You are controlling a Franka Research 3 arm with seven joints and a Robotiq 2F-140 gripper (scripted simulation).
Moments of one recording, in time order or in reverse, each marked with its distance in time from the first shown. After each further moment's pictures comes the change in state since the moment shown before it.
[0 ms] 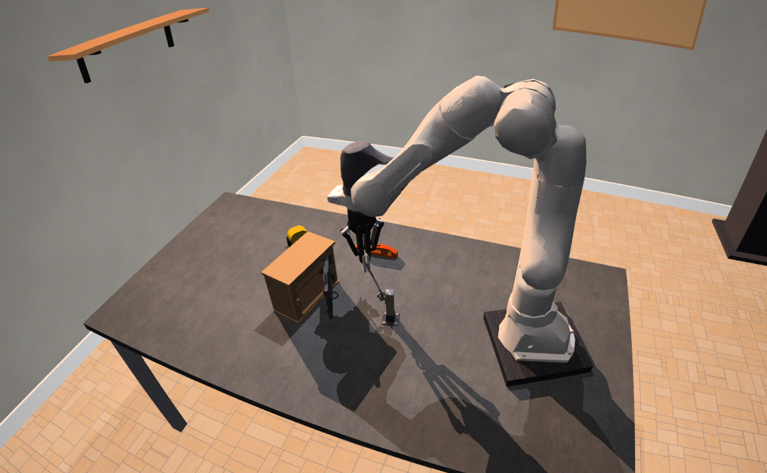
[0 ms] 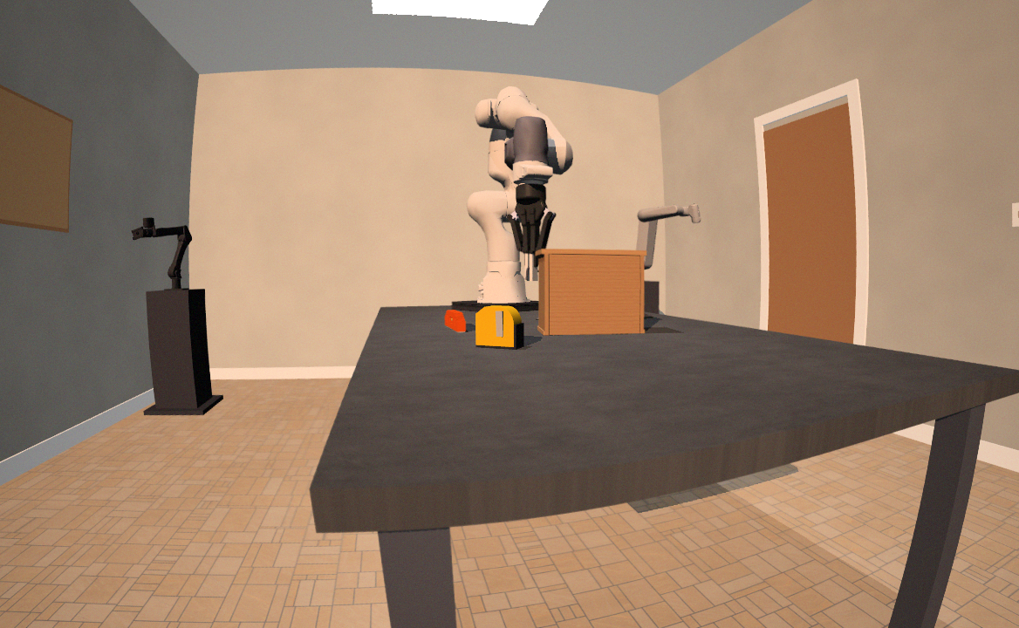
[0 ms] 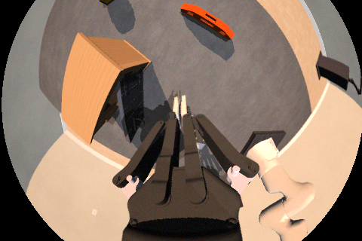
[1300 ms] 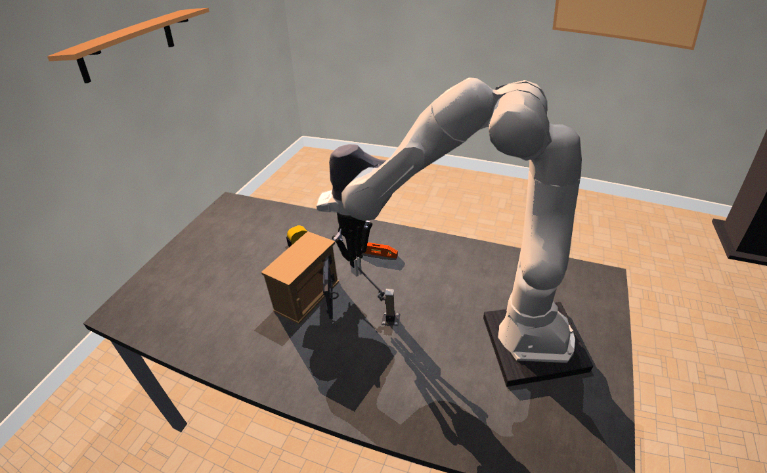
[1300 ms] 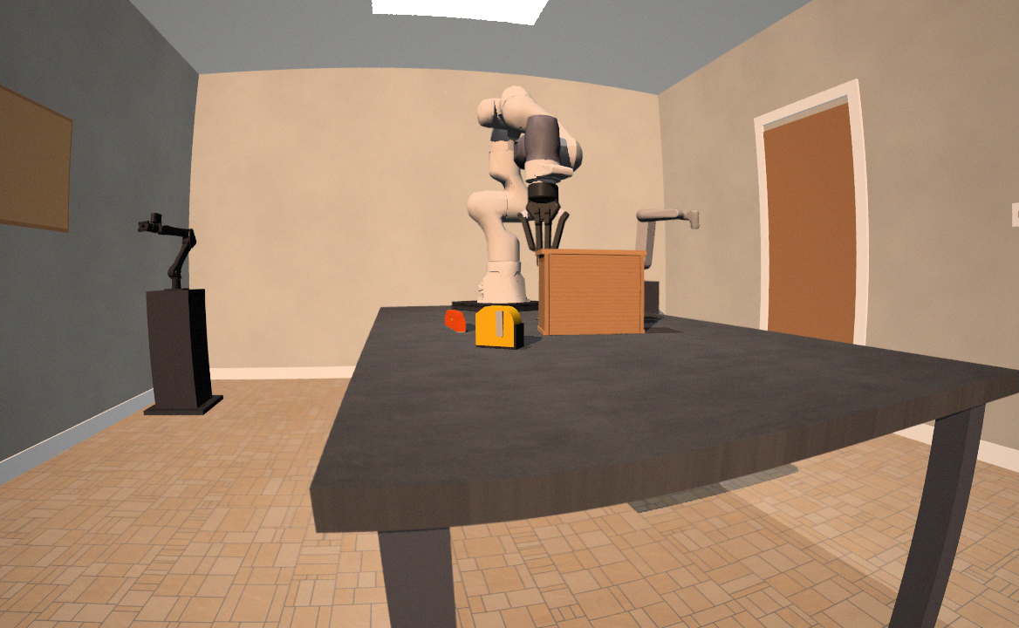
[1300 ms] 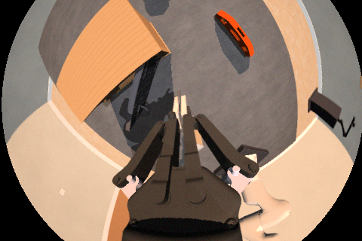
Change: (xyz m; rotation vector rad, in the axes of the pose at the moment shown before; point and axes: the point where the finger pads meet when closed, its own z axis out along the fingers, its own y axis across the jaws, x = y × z) arm -0.005 -0.031 -0.001 0.000 0.003 -0.278
